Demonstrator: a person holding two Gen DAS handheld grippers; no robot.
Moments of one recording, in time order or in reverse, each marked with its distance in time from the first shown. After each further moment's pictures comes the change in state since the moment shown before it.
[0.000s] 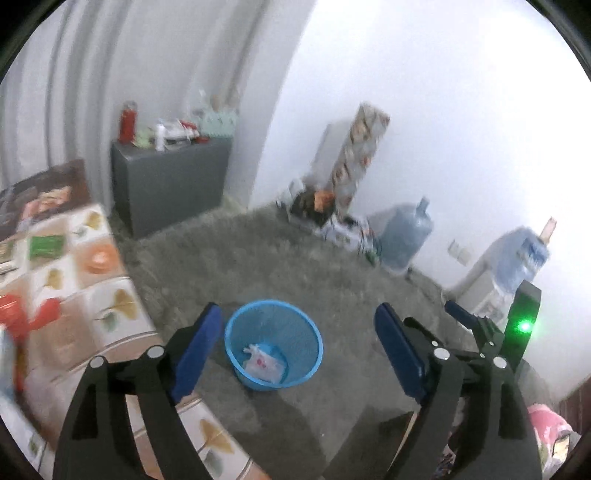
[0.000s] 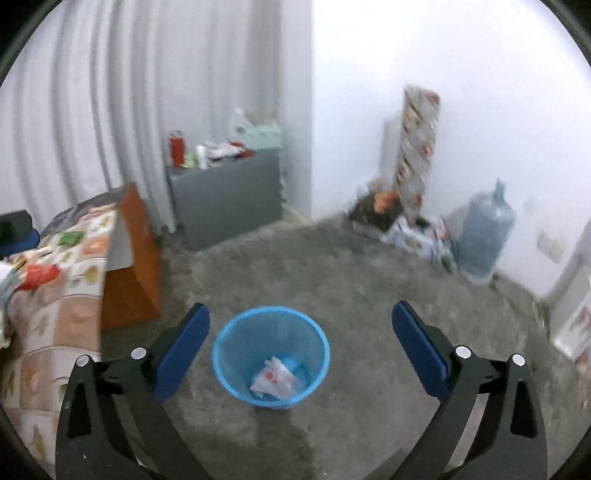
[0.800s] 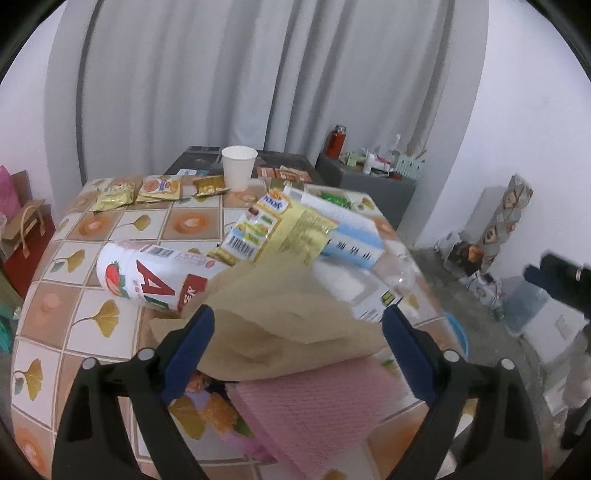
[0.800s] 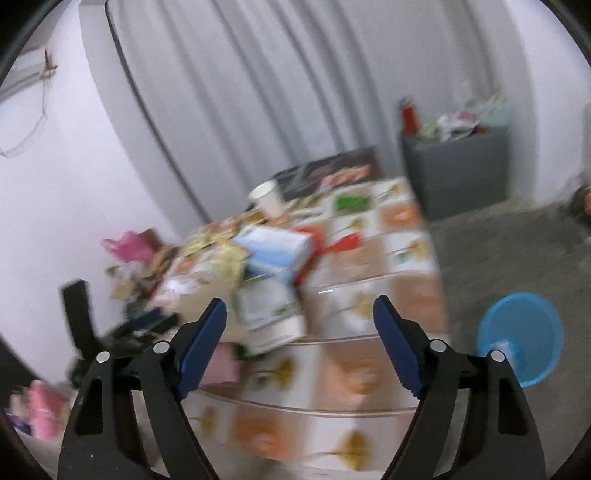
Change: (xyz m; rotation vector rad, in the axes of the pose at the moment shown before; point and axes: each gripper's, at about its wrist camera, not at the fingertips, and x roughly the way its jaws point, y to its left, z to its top) left arm -0.235 0.183 -0.164 -0.276 -0.141 0.541; right arm -0.055 0.241 0.021 -0.053 0.274 0.845
